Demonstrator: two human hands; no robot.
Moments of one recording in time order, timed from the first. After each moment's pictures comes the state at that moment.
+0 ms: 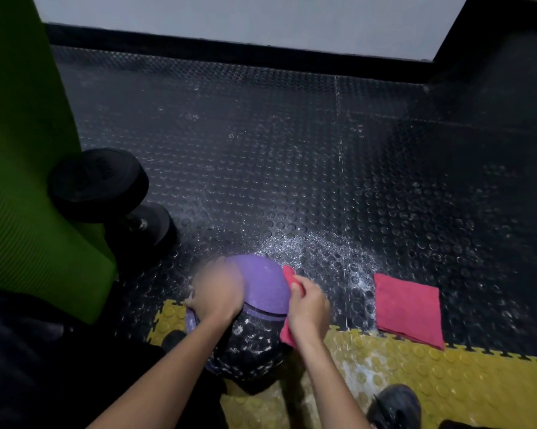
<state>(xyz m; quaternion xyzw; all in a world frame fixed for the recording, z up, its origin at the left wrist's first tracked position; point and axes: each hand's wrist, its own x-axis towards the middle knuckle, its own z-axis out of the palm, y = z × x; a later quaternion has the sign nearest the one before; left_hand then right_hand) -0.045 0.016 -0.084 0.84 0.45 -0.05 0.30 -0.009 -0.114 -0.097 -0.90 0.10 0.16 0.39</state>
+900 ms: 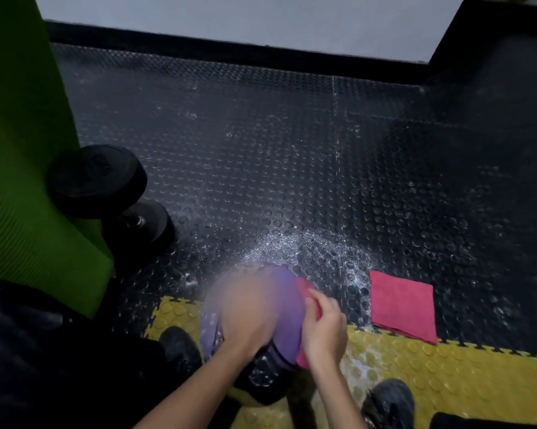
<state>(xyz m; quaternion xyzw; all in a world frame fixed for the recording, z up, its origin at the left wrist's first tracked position) -0.067 -0.045 -0.080 0.95 0.25 0.01 0.20 -0.035 -0.155 -0.104 -0.92 0.07 0.02 0.39</state>
